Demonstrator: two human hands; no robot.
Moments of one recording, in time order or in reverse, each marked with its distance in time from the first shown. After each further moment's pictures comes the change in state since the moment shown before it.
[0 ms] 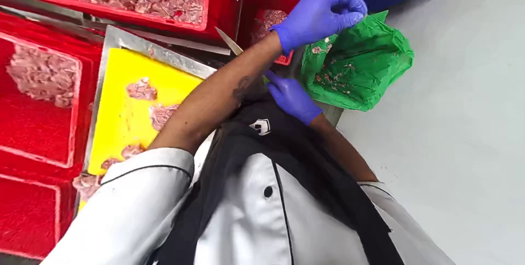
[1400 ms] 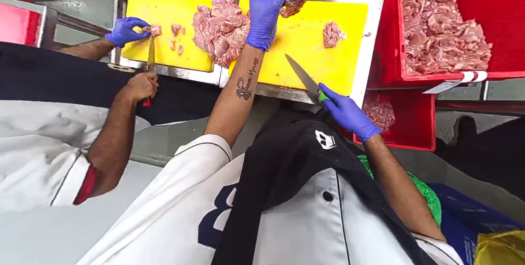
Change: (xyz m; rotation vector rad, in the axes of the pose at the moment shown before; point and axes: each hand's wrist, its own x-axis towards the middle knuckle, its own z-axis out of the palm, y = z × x) left_hand -0.499 0.052 -0.118 0.069 1.988 0.000; right_hand 0.116 -0.109 0.118 -0.396 -1.060 -0.571
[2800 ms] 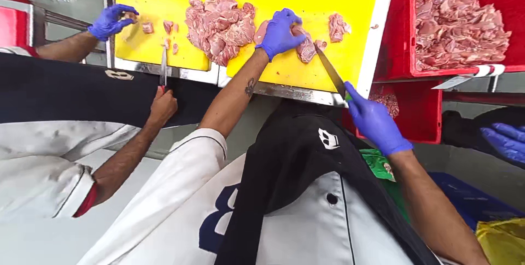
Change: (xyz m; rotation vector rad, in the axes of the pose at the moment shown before) left_hand -0.025 -0.096 -0.036 1.192 -0.554 -0.139; right_hand -0.036 0.002 -0.022 -0.303 0.147 0.106
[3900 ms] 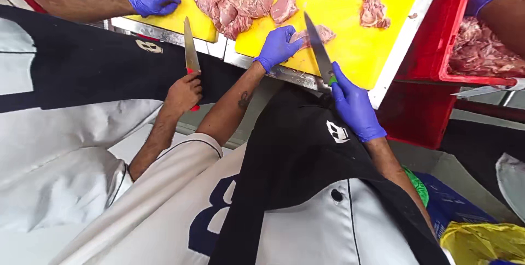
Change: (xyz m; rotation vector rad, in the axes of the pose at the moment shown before) left_hand -0.102 -0.009 0.006 -0.274 -0.074 -0.371; right_hand 0.036 -0.053 0.033 0.253 0.017 -0.104
